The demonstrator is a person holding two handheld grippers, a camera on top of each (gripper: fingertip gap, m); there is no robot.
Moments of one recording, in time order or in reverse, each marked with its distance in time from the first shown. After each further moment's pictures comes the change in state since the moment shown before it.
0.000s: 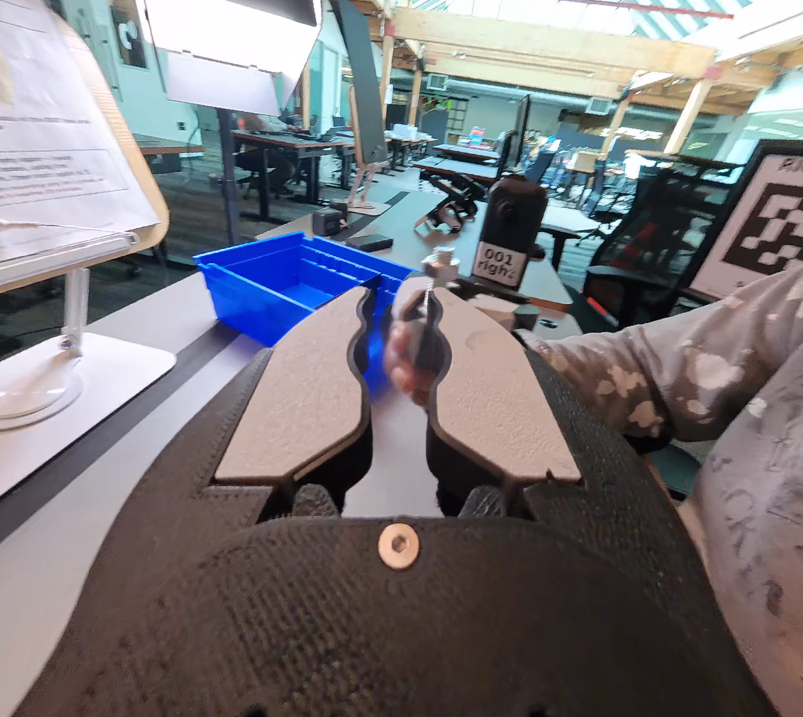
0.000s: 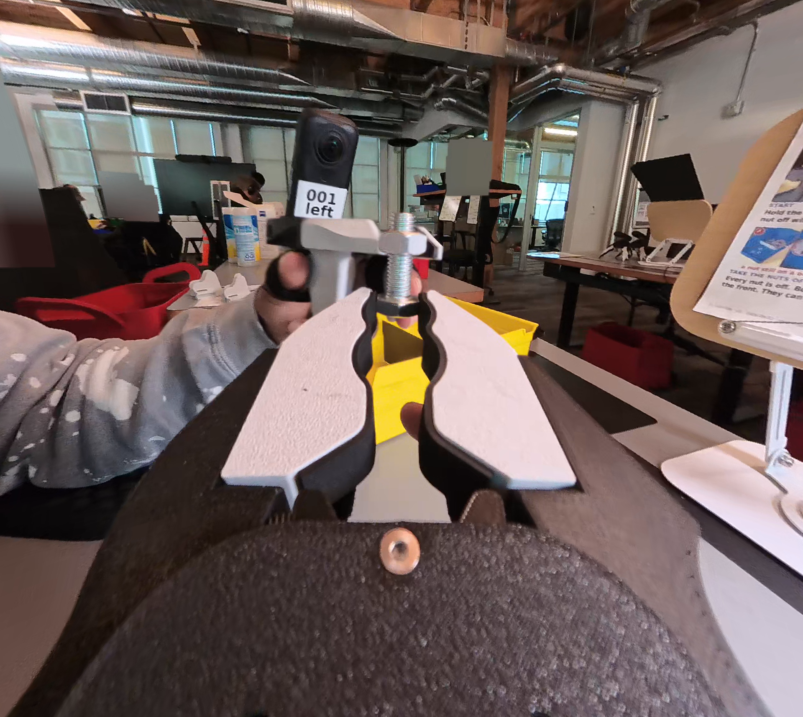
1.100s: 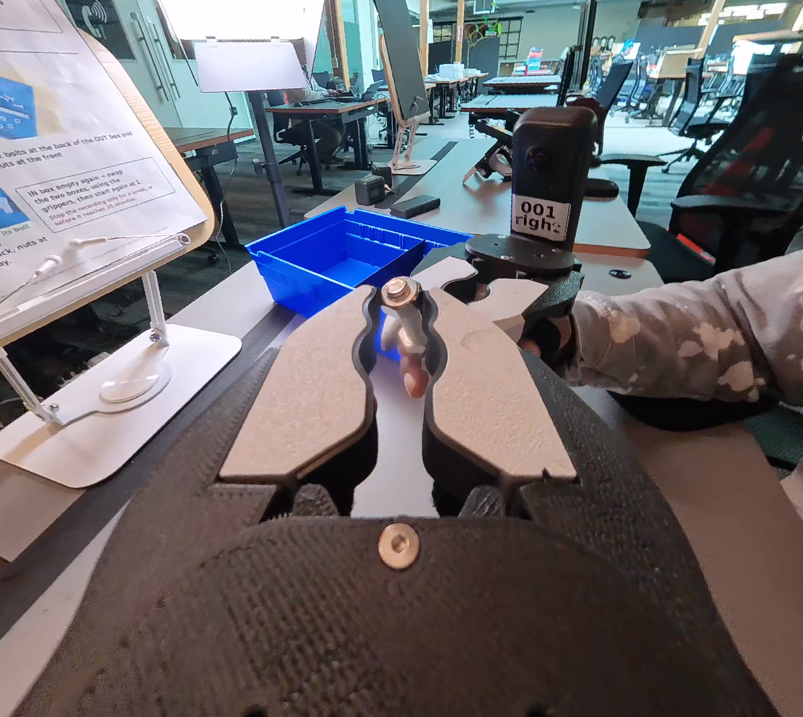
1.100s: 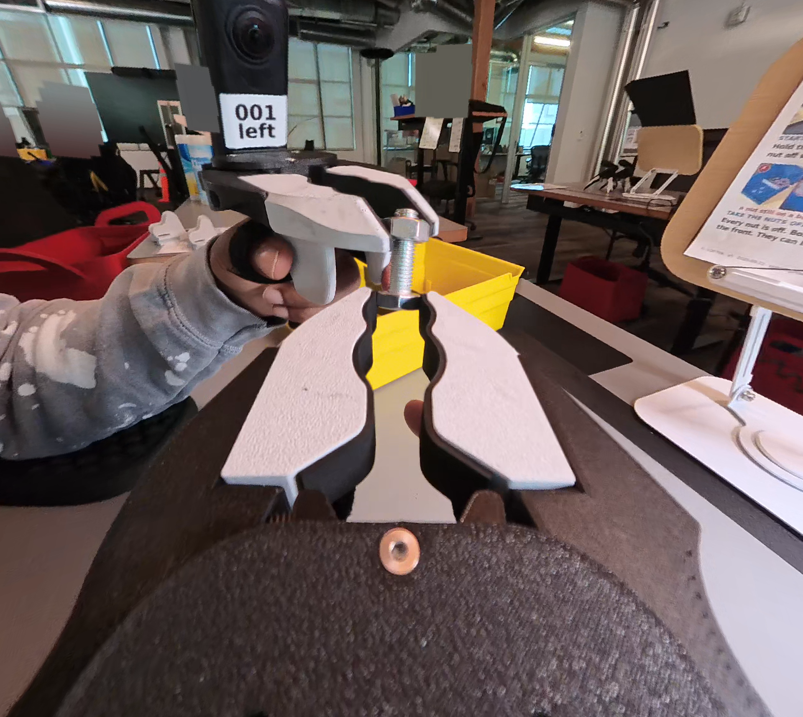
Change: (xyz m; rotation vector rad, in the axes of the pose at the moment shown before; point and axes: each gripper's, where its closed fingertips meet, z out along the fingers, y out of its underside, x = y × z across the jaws) left arm -0.003 0.010 0.008 -0.119 -0.111 0.176; right arm 0.007 0.022 0.009 -0.187 0.062 -0.008
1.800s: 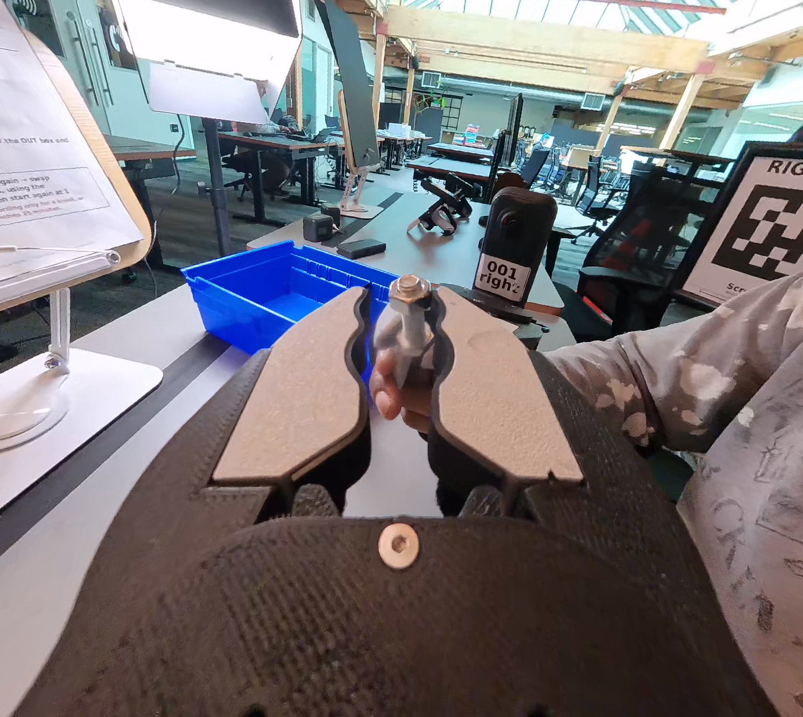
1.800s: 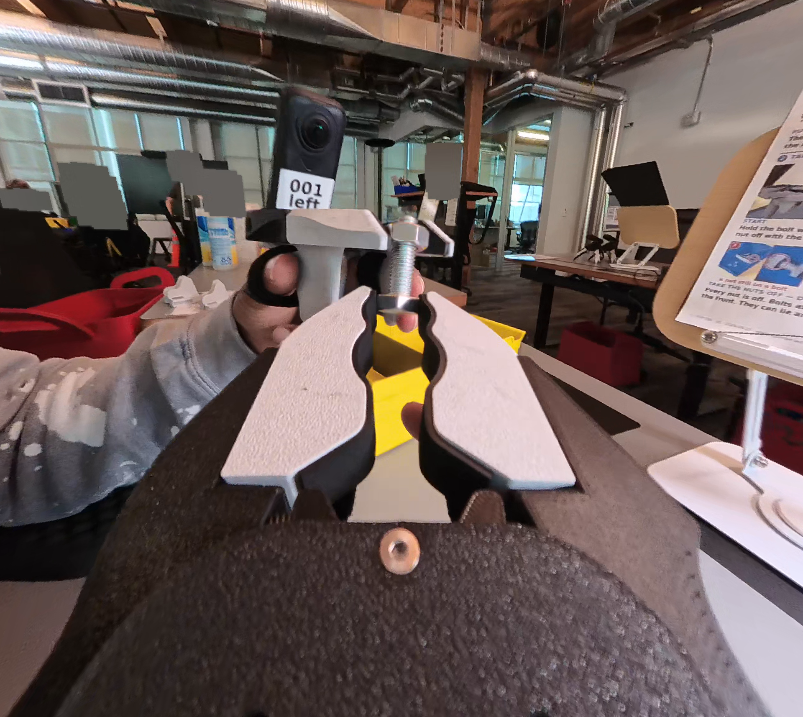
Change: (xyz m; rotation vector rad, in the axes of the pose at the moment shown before) left arm 0.012 -0.025 -0.002 0.115 0.122 -0.165; right arm -0.013 -0.030 -0.005 0.187 0.002 -0.013
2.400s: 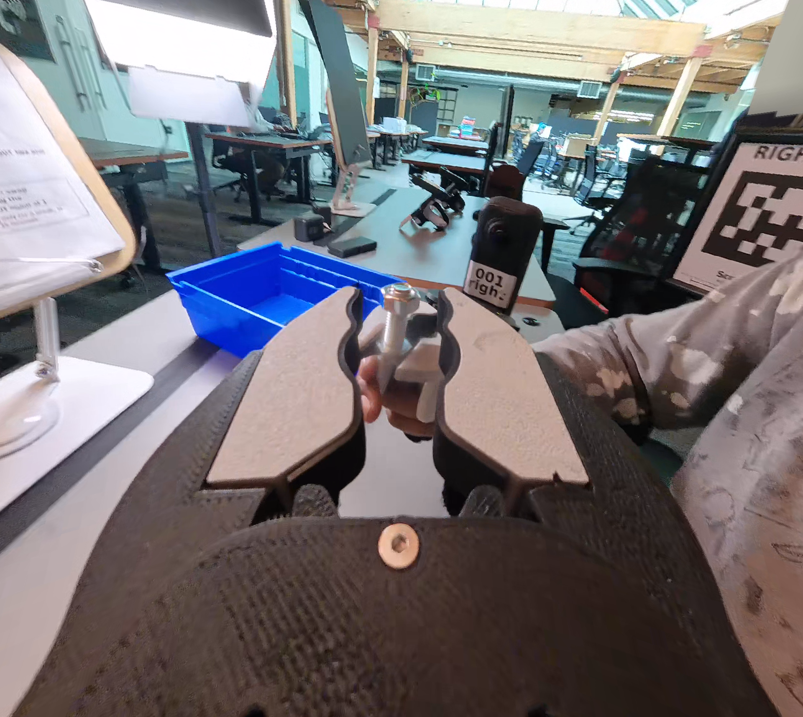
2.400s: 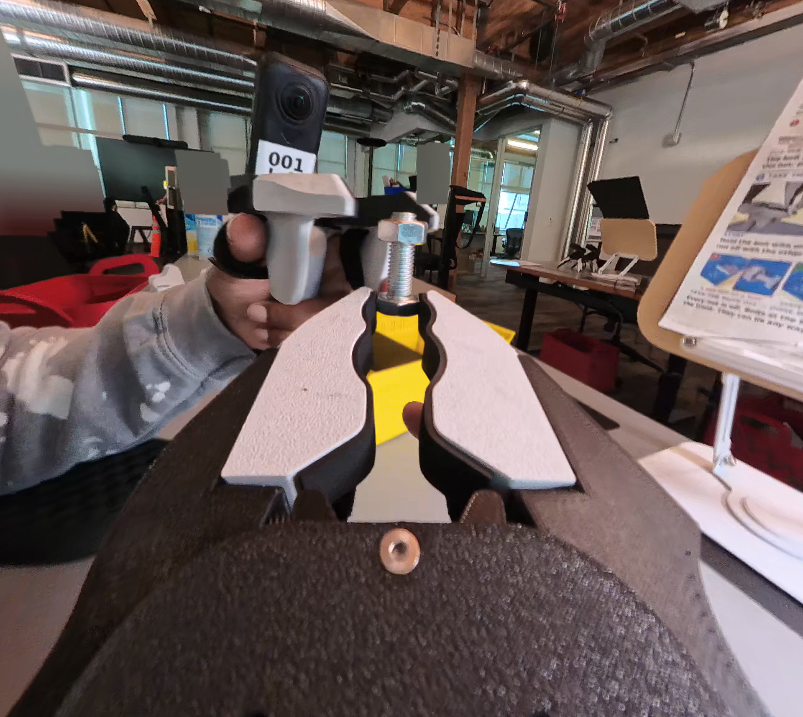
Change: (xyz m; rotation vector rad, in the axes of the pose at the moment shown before) left arm 0.022 -0.003 -0.002 -0.011 0.010 0.030; right arm -0.008 0.003 -0.010 0.003 0.018 -0.058
